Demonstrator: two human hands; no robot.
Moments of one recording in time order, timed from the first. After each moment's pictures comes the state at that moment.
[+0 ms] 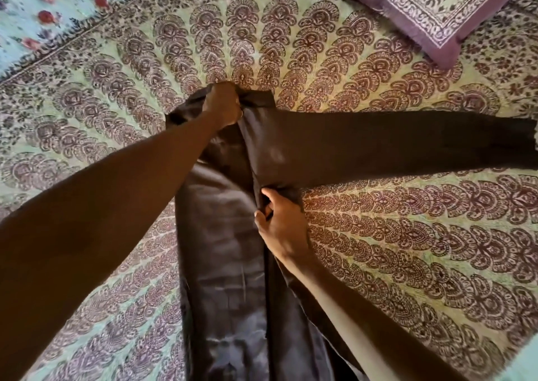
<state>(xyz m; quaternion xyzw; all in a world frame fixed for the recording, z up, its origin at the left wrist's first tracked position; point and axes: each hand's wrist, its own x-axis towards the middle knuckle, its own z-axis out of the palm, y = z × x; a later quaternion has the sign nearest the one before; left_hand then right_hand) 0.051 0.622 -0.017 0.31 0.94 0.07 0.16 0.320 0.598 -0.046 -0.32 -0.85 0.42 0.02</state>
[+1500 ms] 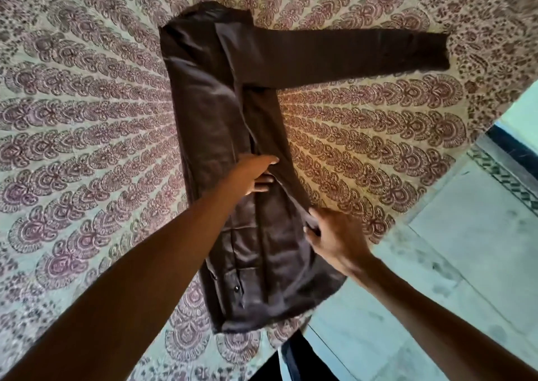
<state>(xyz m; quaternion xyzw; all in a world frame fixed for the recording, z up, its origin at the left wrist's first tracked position) 0.400 0.469 -0.013 -0.12 0.74 0.39 0.54 0.620 0.524 0.021 -0.23 -0.95 0.18 -0.09</state>
